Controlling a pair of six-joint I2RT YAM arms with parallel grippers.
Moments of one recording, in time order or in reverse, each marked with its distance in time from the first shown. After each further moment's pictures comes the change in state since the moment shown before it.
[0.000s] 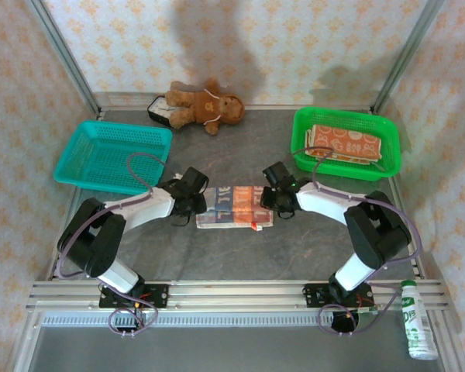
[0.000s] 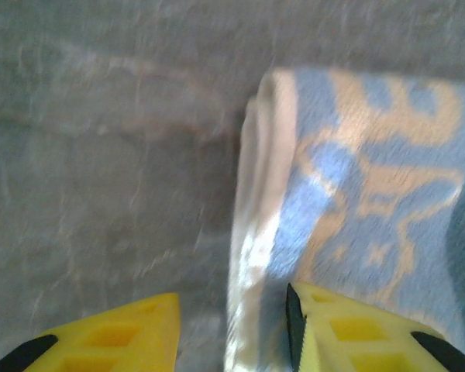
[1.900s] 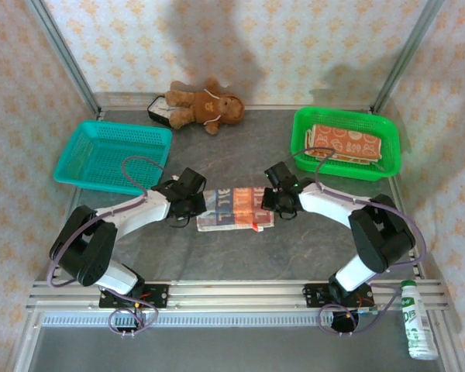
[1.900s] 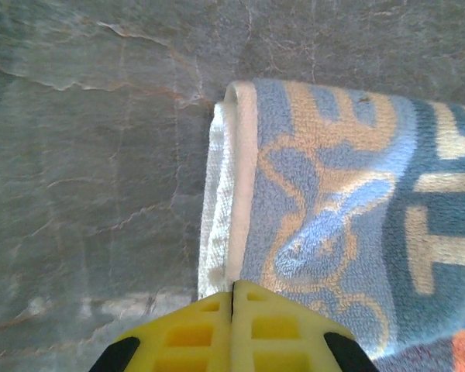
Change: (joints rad) left arm 0.005 -0.070 0.006 -0.034 0.068 -0.076; right arm -0.005 -0.039 0.004 -0.038 -0.037 -0.012
